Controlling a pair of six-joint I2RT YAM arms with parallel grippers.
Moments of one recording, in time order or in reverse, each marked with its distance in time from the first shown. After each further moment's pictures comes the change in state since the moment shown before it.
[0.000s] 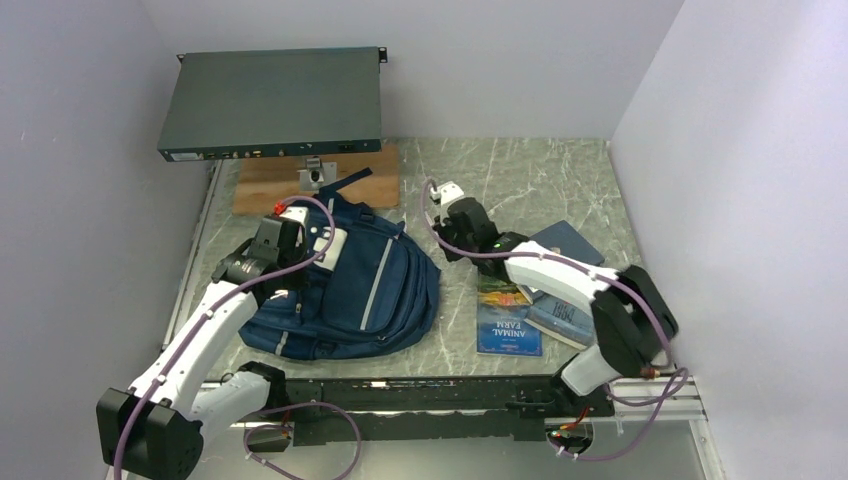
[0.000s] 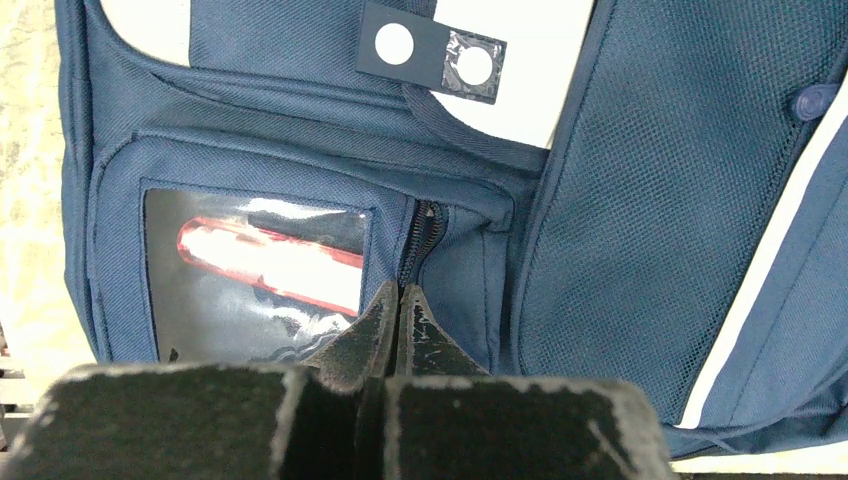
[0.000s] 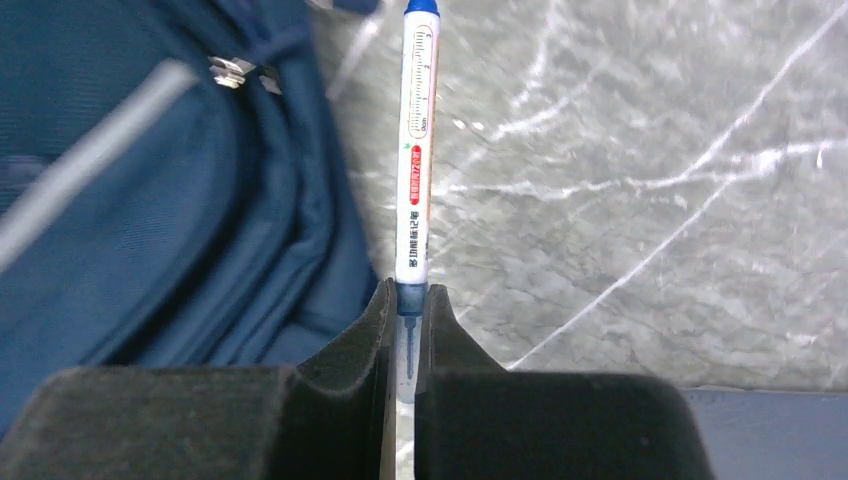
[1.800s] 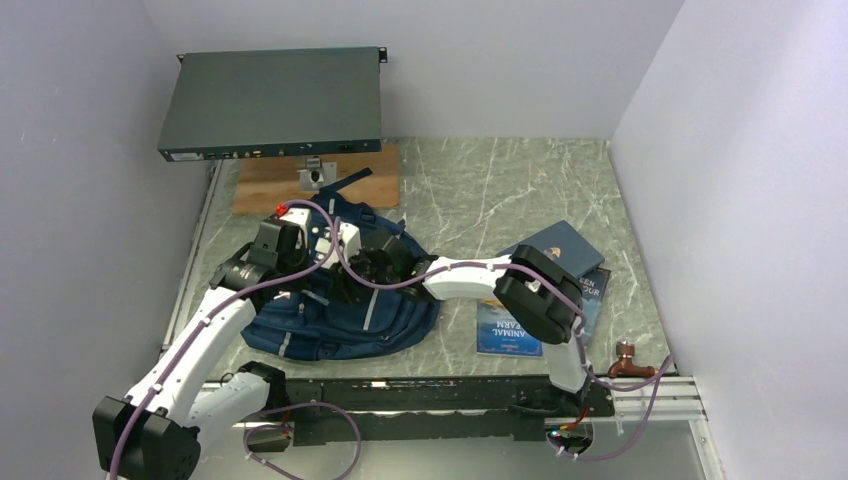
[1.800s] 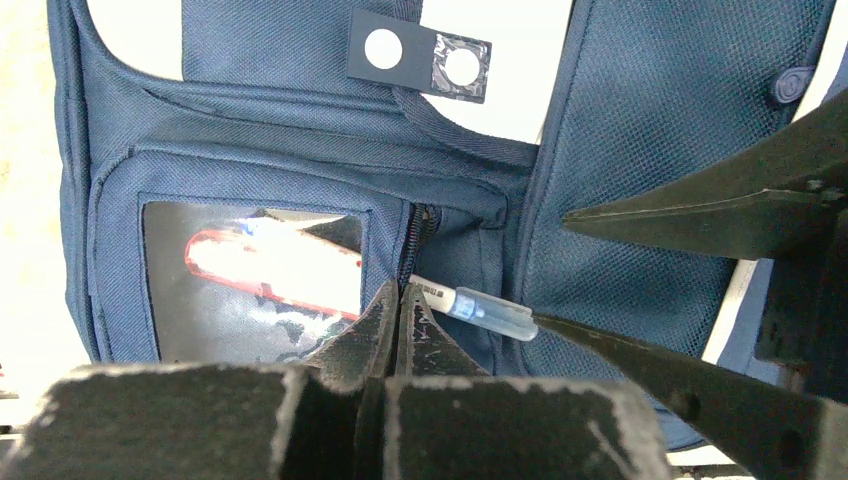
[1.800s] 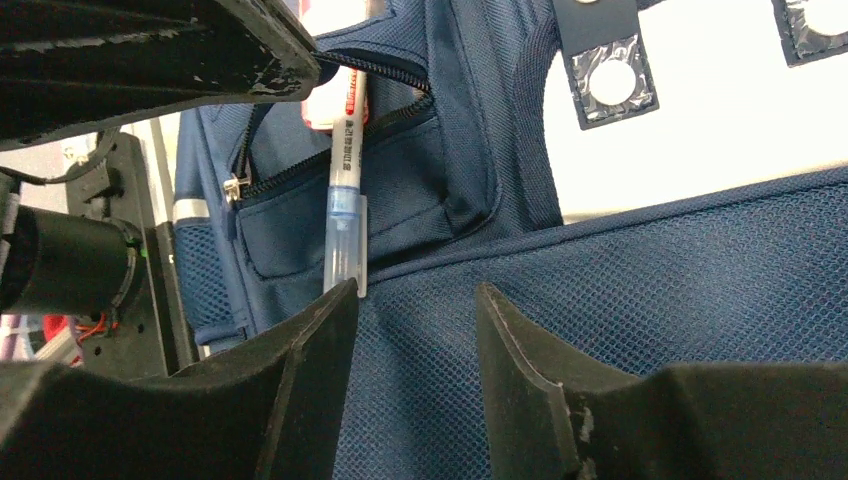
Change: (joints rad) left arm -0.016 -0.041 -0.020 0.015 0.023 0.017; right arm 0.338 0.379 0.278 0.371 -0.491 0.141
